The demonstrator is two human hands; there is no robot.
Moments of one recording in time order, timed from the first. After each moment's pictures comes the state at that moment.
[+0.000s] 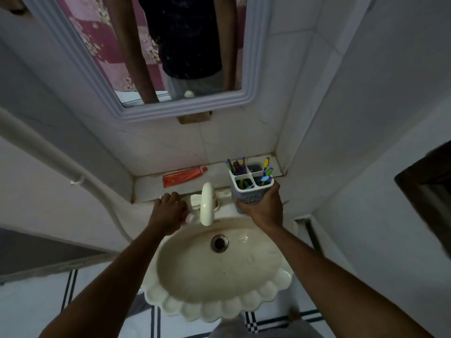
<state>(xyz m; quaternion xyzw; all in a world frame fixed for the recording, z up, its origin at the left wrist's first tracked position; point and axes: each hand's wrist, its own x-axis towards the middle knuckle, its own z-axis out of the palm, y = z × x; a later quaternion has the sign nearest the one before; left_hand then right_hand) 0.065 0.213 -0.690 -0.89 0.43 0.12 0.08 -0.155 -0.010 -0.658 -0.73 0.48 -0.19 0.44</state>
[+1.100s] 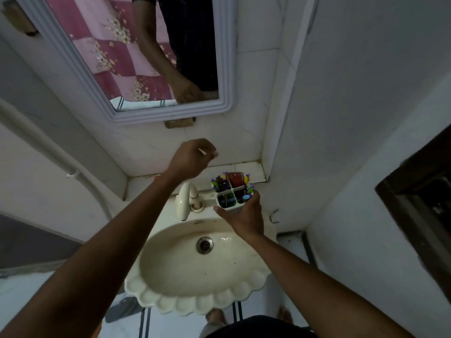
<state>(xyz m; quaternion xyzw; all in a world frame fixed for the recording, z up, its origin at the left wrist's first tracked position) 0.011 0.060 -0.518 -0.85 0.41 0.09 -0.33 -0.194 -0.009 -0.654 -0.75 0.45 -0.12 0.47</state>
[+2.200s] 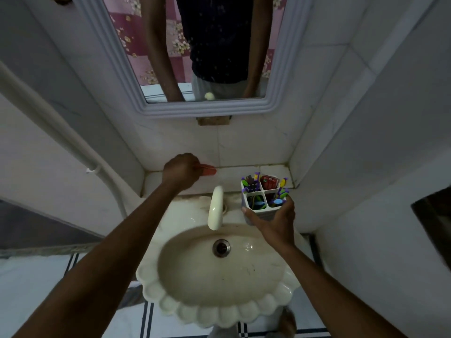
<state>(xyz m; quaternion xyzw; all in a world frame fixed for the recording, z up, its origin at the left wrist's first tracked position) 0.108 0.137 -0.591 -0.94 0.31 0.07 -0.16 -0.171 -0.006 -0.662 -0.73 0.45 -0.17 0.48</state>
